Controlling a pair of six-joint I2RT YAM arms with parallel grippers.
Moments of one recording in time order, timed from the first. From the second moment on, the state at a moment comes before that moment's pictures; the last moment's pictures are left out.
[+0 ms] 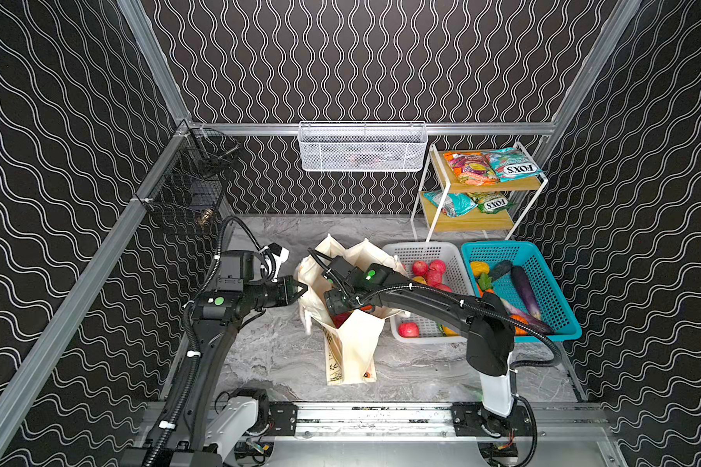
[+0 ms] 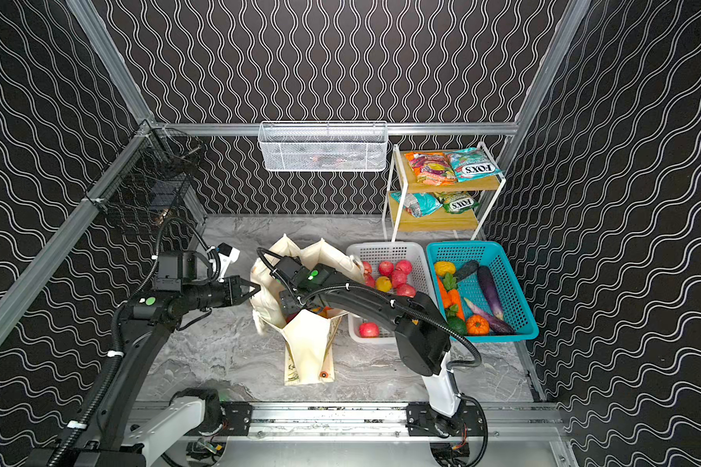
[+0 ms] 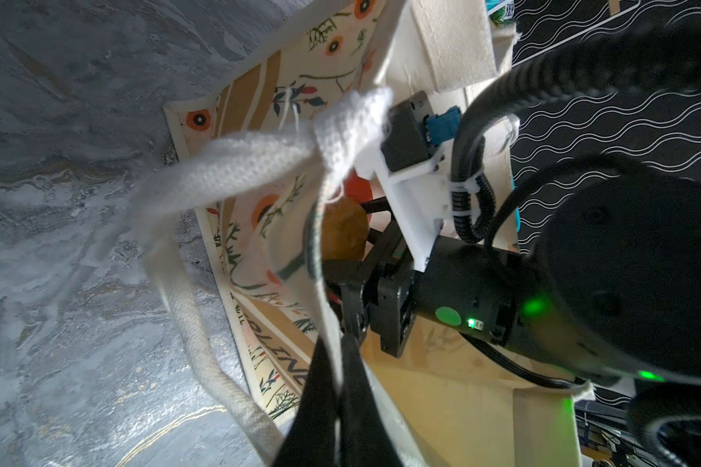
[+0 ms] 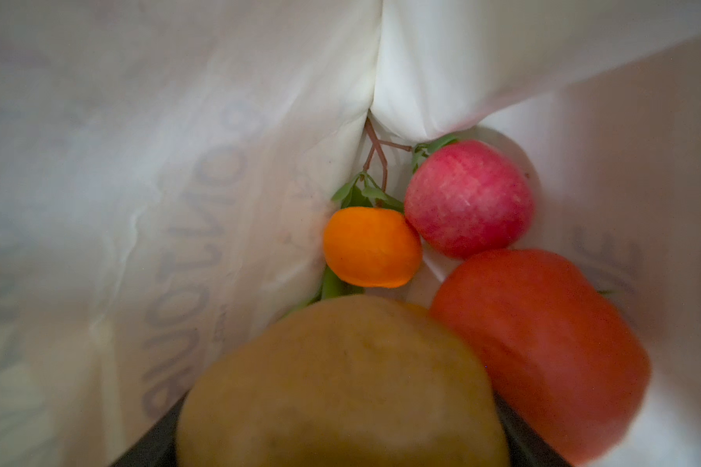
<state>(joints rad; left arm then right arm) -0.06 0.99 1.02 -0.83 0.67 -0.25 1.02 2.00 1.74 -0.85 0.14 0.58</state>
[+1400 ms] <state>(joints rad) -0.06 0.99 1.03 -0.84 0.68 -0.26 1.01 1.97 1.87 -0.94 0.20 0.55</state>
